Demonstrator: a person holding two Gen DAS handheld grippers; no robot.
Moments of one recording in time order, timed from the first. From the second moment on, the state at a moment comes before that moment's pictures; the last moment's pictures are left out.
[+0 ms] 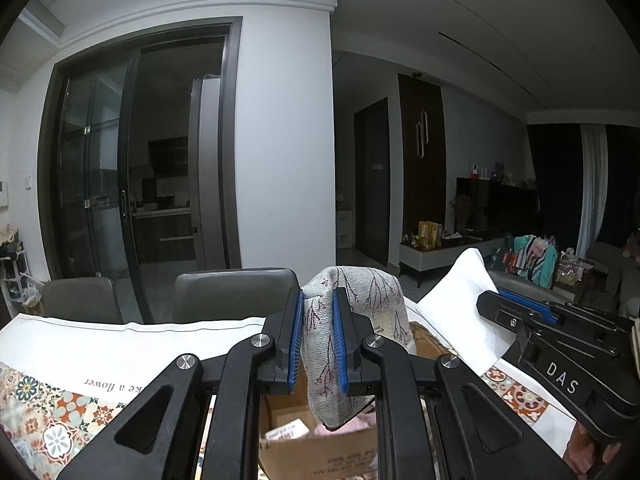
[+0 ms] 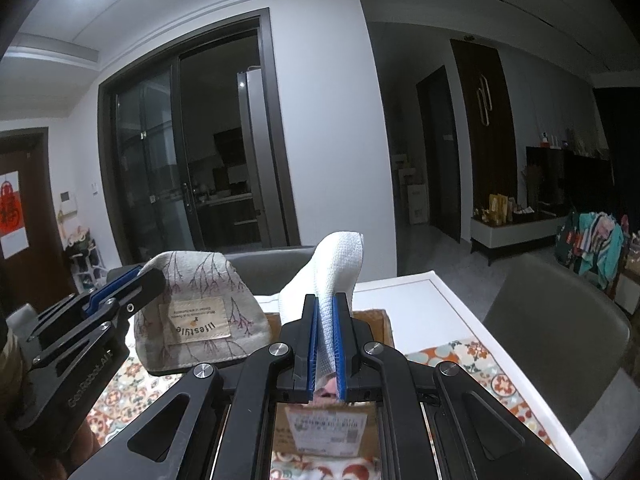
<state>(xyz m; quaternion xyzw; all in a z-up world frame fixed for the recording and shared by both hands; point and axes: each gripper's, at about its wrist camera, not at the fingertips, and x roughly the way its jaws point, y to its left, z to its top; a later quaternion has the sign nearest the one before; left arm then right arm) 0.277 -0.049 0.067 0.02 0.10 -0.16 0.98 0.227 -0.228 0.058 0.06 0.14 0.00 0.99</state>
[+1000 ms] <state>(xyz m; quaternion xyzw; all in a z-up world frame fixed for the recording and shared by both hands) 0.352 -0.075 -0.024 0.05 0.24 -0.17 0.95 0.313 -0.232 -0.018 0.05 0.29 0.01 0.96</state>
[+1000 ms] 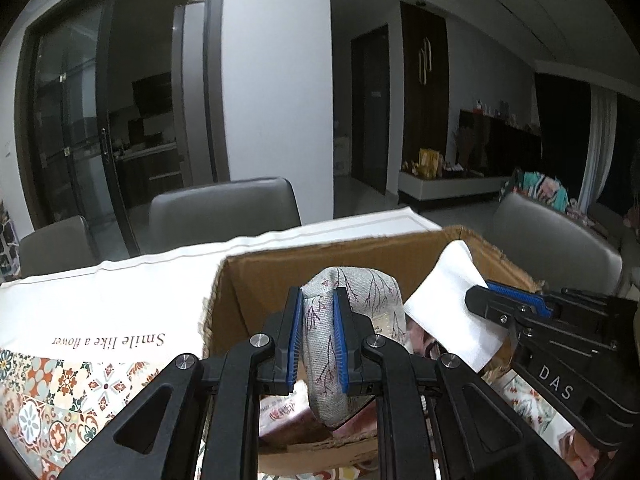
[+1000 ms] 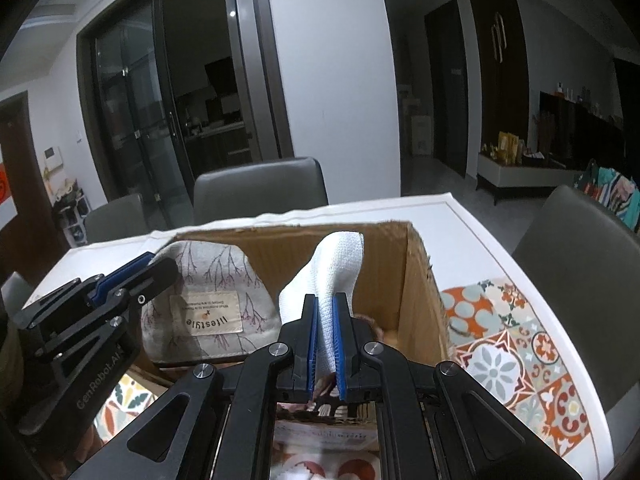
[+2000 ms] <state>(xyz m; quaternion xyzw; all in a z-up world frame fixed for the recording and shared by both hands) 0.289 -0.053 0.009 0.06 0.20 -0.16 0.97 0.267 -0.230 0.011 0.05 0.25 0.00 0.97</state>
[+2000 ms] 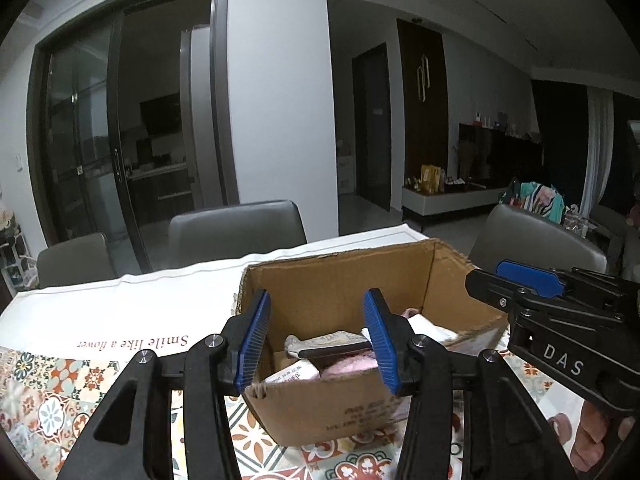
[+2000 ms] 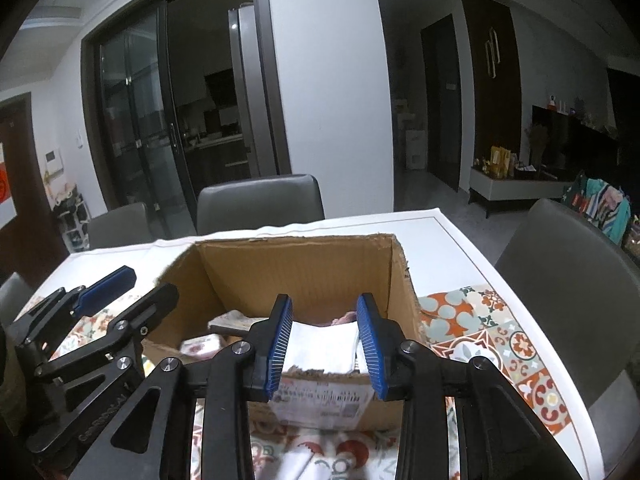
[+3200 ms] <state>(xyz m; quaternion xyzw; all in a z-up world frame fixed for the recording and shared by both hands) 0.156 -0.053 -0.011 0.06 0.21 -0.16 0.96 0.127 -0.246 0.010 0.07 0.21 -0.08 0.97</state>
